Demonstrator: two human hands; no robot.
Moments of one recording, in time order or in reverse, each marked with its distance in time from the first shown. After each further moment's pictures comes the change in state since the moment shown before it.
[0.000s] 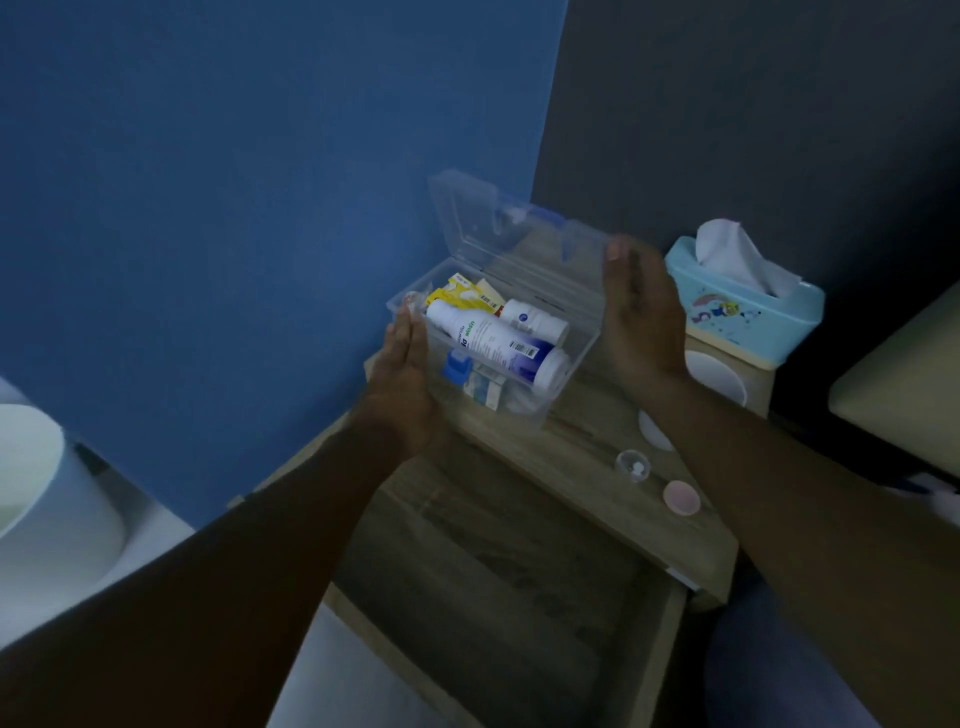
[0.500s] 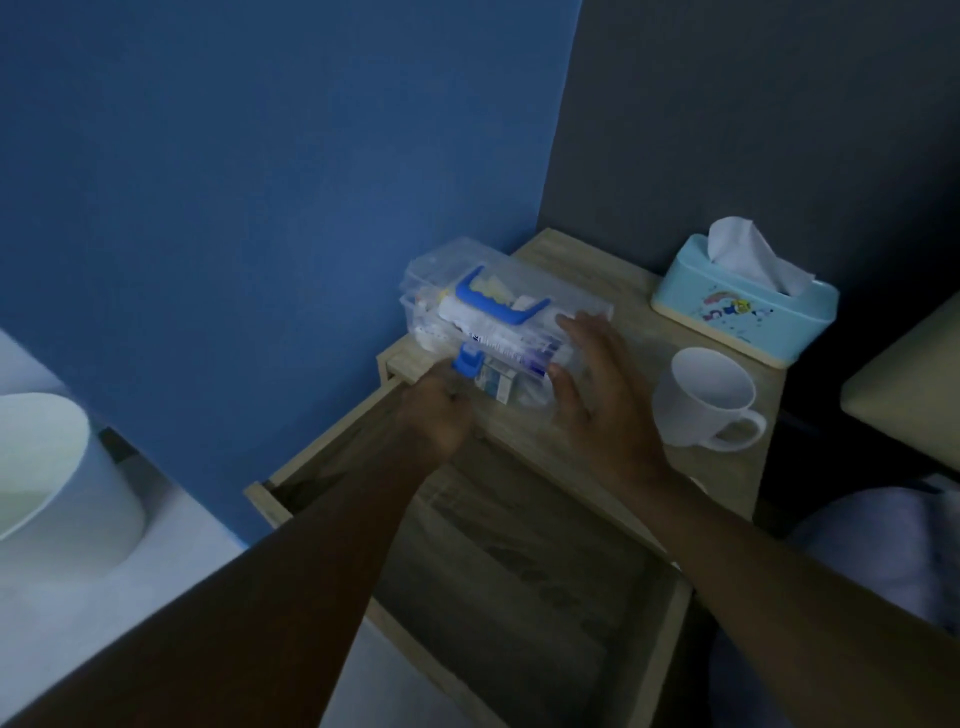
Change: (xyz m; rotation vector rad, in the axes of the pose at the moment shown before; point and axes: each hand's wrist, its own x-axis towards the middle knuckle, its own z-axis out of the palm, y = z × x) left_hand -0.010 0.020 0.018 -0.471 0.001 -0.338; right_hand -0.079 0.028 0.003 -0.238 -0.260 -0.370
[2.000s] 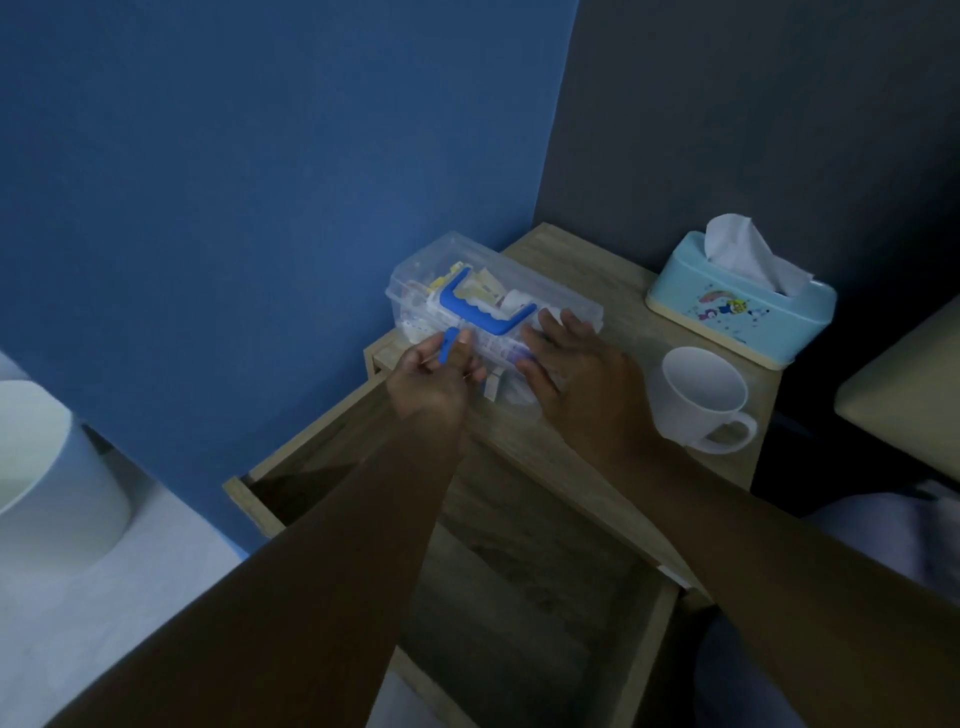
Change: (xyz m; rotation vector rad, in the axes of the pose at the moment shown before) left_hand 0.006 0.038 0.030 -1.063 0.360 -0.355; right_hand 0.022 -0.001 -0.008 -0.441 -0.187 -0.146
